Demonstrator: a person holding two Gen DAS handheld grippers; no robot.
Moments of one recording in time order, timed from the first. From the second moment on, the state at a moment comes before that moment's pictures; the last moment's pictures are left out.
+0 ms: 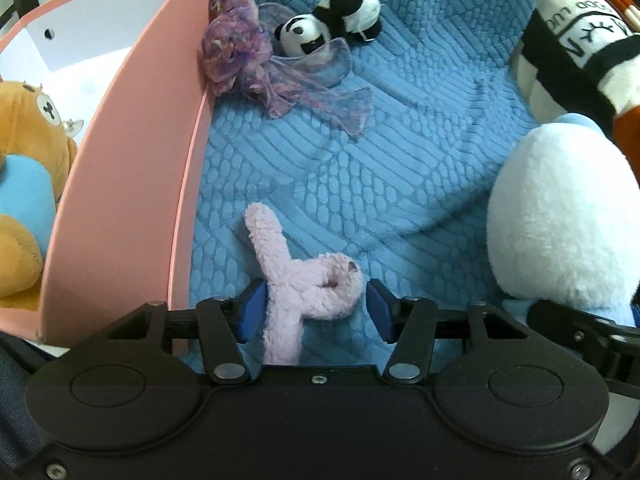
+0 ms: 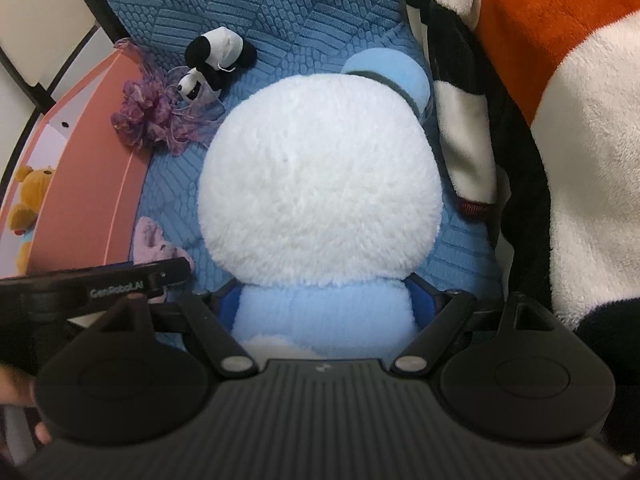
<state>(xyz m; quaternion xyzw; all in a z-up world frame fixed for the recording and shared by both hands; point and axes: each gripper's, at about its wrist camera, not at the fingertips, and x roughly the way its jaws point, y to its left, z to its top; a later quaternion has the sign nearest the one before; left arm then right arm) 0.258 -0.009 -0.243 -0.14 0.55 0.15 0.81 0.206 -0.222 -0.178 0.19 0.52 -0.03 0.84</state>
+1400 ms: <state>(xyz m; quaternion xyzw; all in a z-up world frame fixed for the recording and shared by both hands) 0.214 0.012 -0.126 -0.15 0.51 0.05 0.85 0.189 -0.176 -0.109 0.21 0.49 -0.04 0.85</state>
